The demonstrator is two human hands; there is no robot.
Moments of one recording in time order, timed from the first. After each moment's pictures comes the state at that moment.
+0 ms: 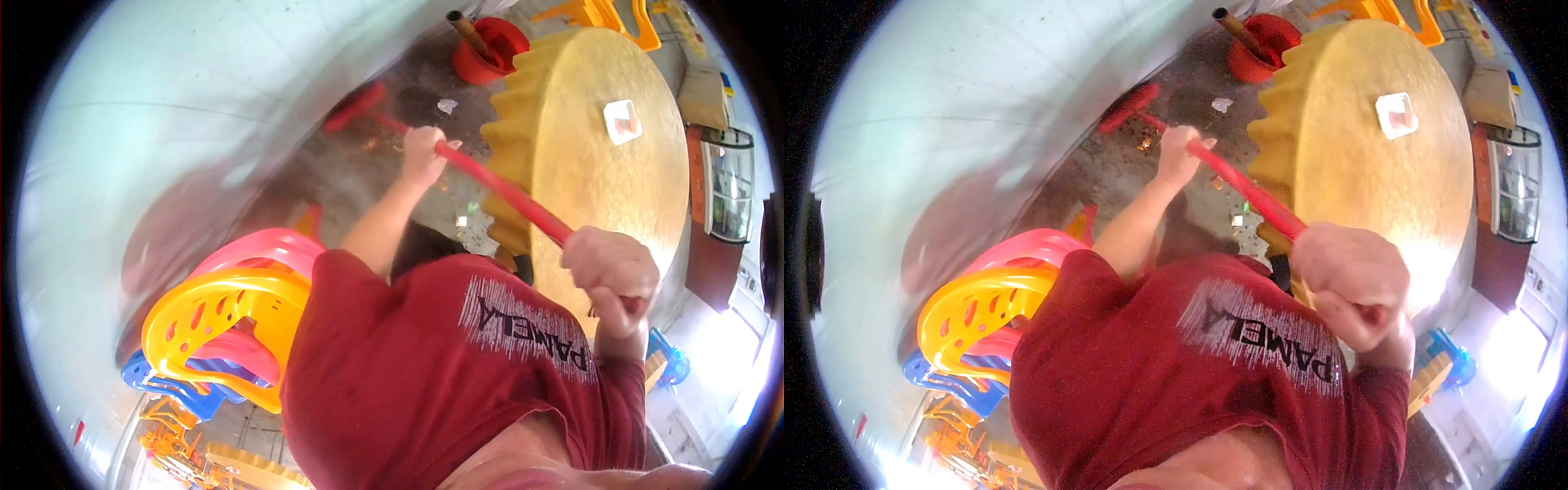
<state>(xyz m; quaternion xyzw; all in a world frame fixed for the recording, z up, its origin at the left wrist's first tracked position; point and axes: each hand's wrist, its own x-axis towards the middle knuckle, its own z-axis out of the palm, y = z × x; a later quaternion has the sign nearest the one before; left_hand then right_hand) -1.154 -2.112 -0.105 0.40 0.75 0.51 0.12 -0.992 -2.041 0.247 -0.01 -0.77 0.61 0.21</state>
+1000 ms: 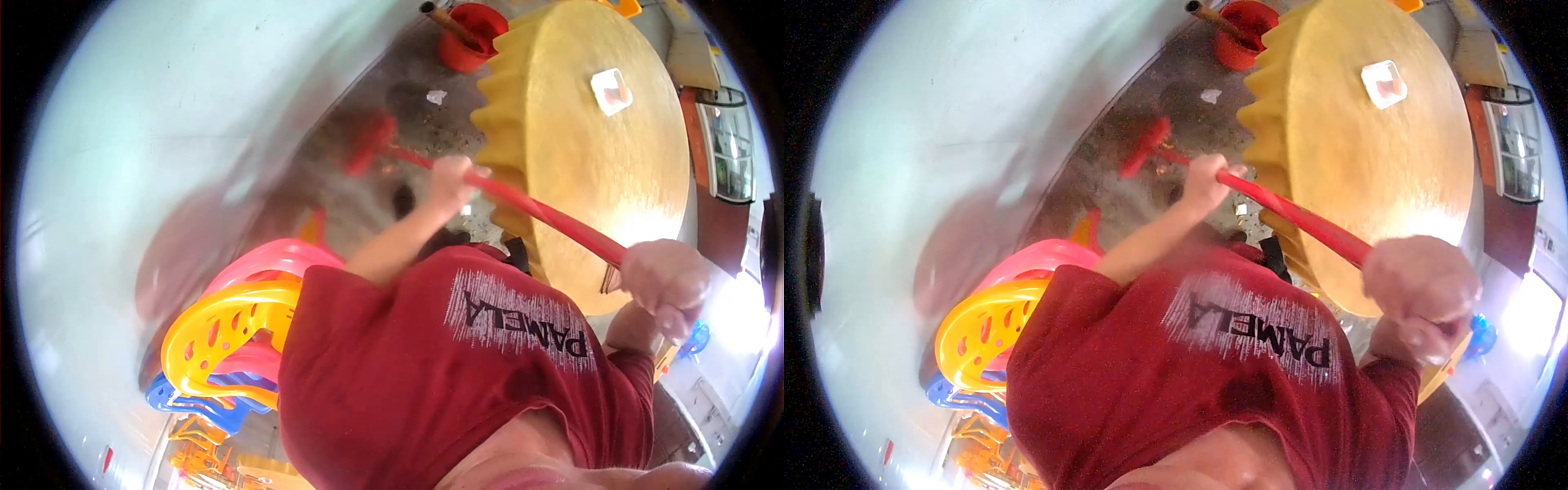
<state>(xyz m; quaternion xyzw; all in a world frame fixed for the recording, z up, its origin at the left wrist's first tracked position) -1.074 -2.114 -0.066 0.41 0.69 0.56 0.23 -0.943 -2.006 0.279 0.03 -0.69 0.70 0.17</state>
